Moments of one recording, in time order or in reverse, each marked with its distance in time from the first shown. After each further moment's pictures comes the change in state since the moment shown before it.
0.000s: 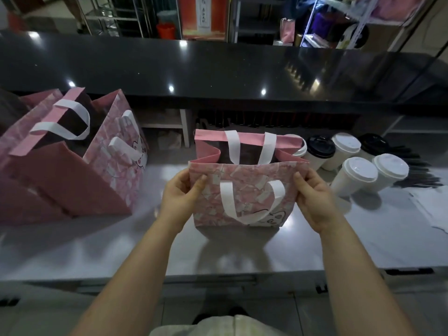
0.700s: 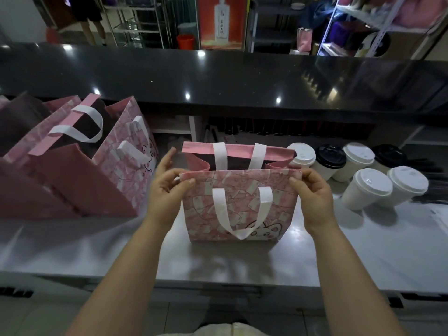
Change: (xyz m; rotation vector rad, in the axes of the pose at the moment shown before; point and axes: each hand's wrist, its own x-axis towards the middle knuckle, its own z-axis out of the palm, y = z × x) left_hand 0.003 0.019 -0.013 0.137 0.116 0.230; right_hand 0.020 0.007 0.006 -0.134 0.081 -0.212
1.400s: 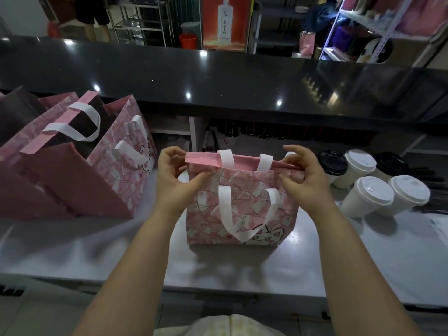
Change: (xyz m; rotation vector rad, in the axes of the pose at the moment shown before) left_hand 0.022 0.004 0.021 0.103 0.080 -0.003; right_hand 0.031 -0.027 0.009 -0.468 -0.198 -0.153
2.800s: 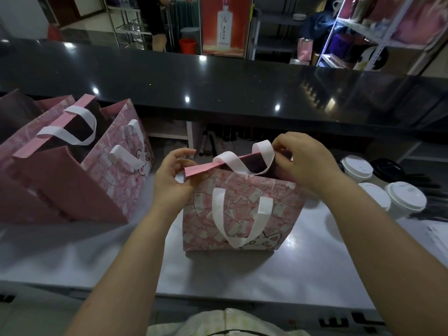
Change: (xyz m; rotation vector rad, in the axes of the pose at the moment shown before) left_hand 0.010 -0.002 0.004 0.049 -0.018 0.038; right_hand 0.052 -0.053 -0.015 -0.836 -0.156 -0.372
